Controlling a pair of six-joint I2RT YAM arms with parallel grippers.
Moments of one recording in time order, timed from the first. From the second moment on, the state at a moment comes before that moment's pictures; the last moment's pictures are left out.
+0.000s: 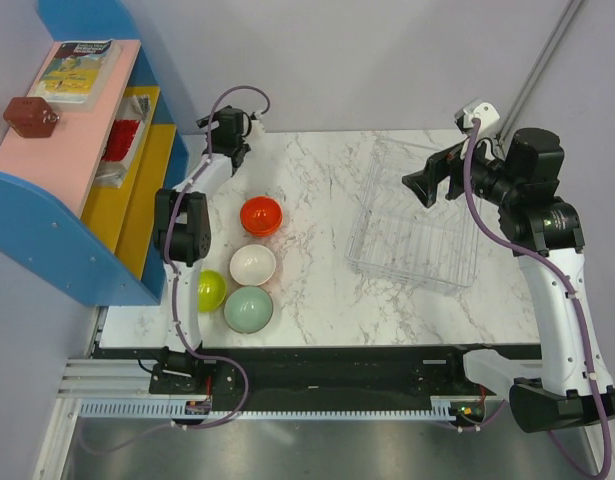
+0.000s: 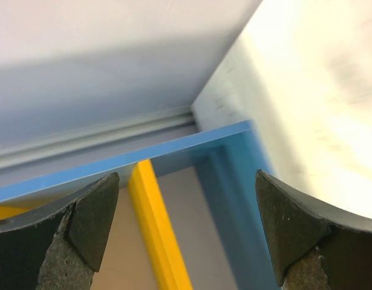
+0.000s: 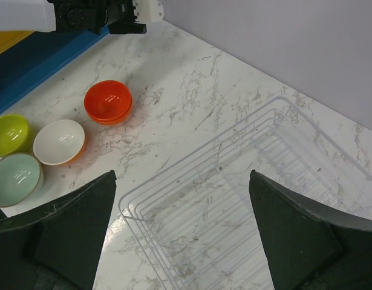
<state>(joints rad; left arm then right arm) -0.12 2.37 1.96 -0.02 -0.53 1.21 0.09 1.11 1.48 -0.64 -0.58 -0.13</state>
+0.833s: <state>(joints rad) -0.33 1.46 1.34 -0.60 0.66 0.62 0.23 1.57 1.60 -0.68 0.07 -0.06</state>
